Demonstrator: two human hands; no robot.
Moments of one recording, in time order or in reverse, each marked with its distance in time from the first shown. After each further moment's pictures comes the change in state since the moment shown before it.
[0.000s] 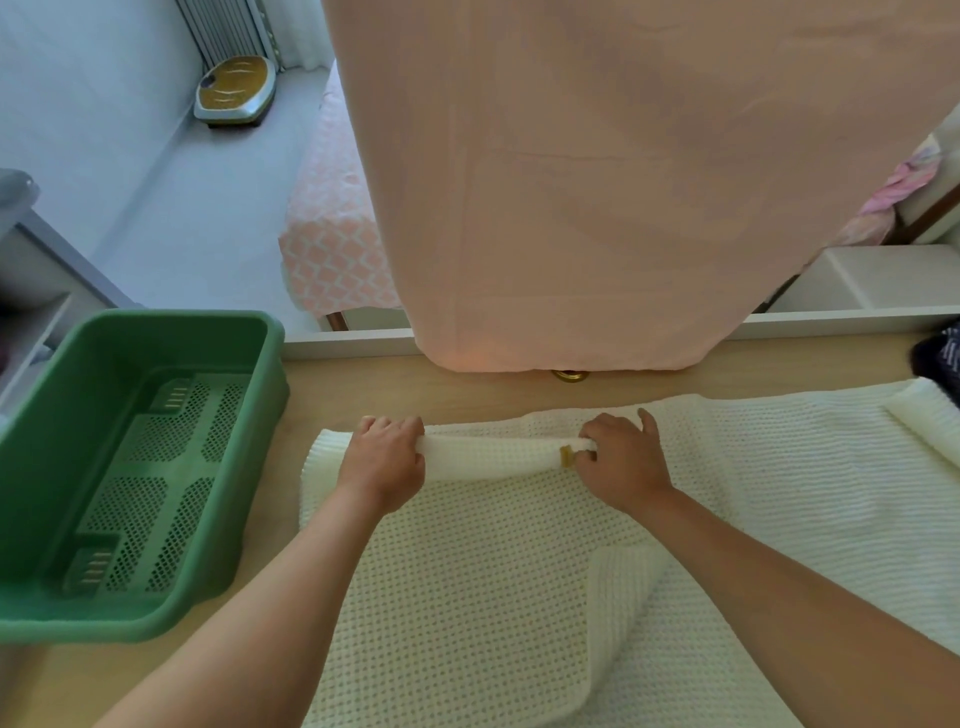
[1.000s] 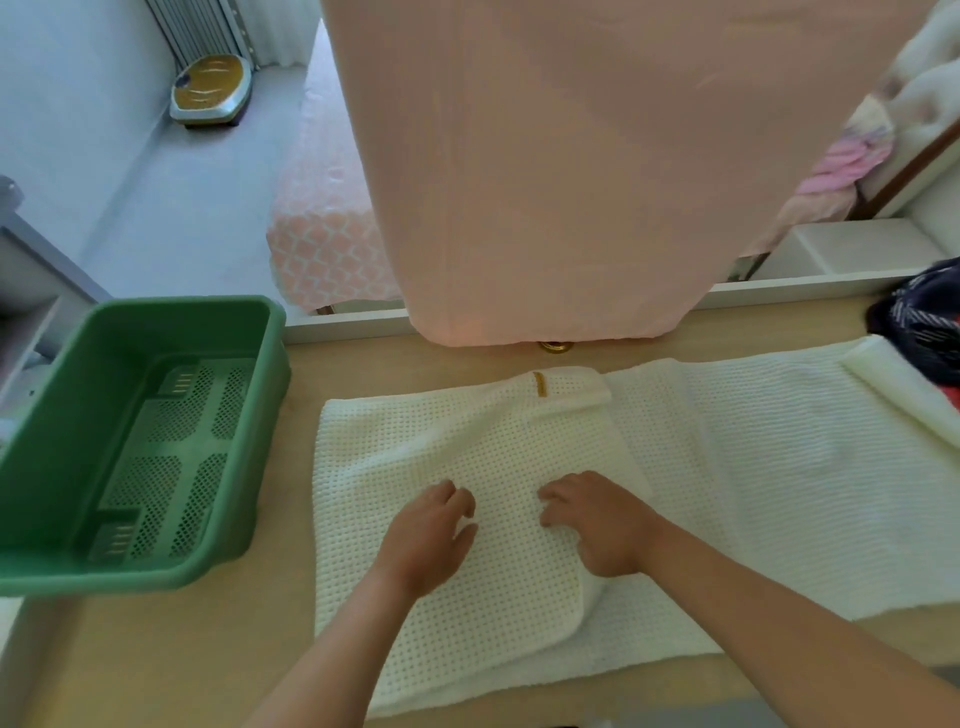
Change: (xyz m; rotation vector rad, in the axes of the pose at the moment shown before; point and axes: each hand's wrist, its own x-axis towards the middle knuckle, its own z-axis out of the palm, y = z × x) left_hand -0.114 0.047 0.038 -0.260 -0.100 0.213; right_hand -0.103 -0.003 0.020 -0.034 -0.416 -0.504
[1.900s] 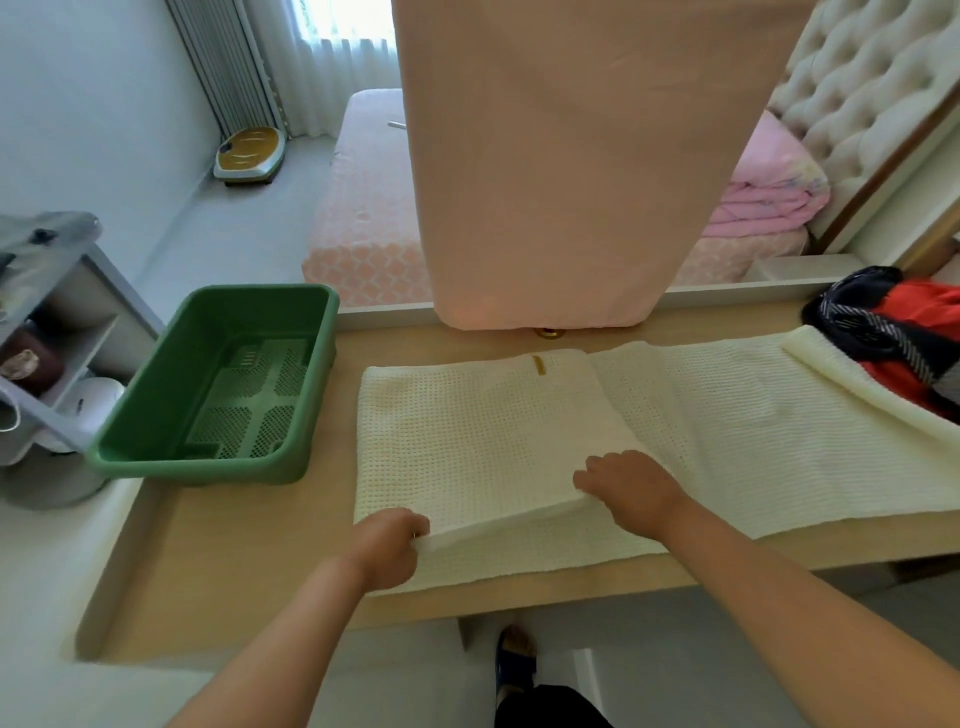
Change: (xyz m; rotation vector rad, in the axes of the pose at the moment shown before) left_hand -0.153 -0.007 -0.028 -0.005 -0.265 -0.141; right_hand -0.102 -0.075 0.001 -0.434 0.243 0.065
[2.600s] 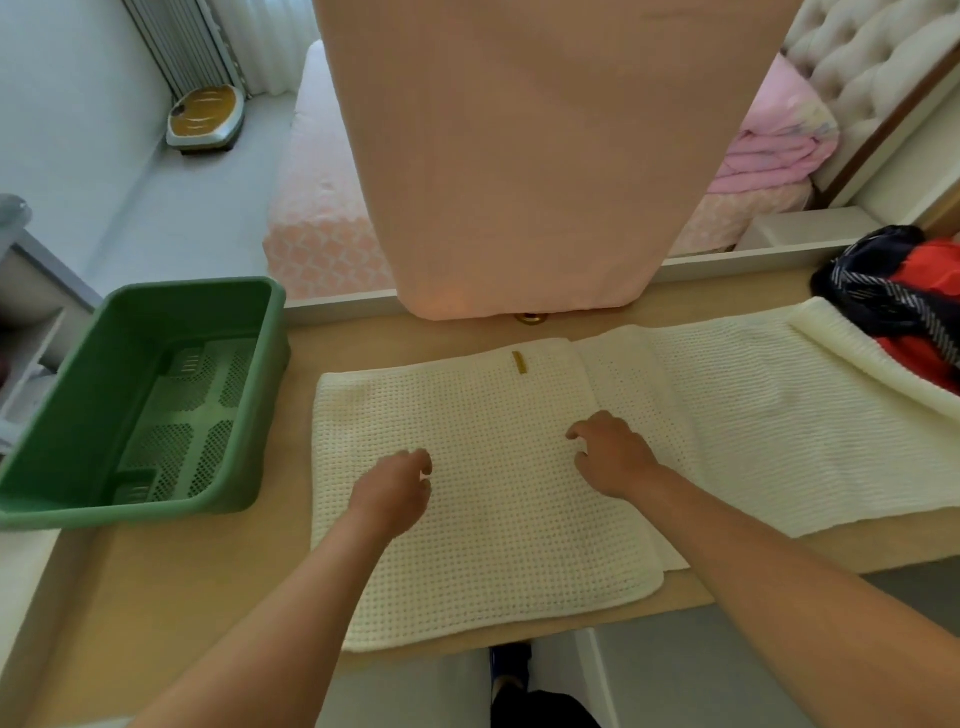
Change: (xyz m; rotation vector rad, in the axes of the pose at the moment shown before) left_hand 0.109 0.033 -0.025 0.098 0.158 -0.160; right_hand 0.062 0.049 0.030 0.523 -0.265 0.630
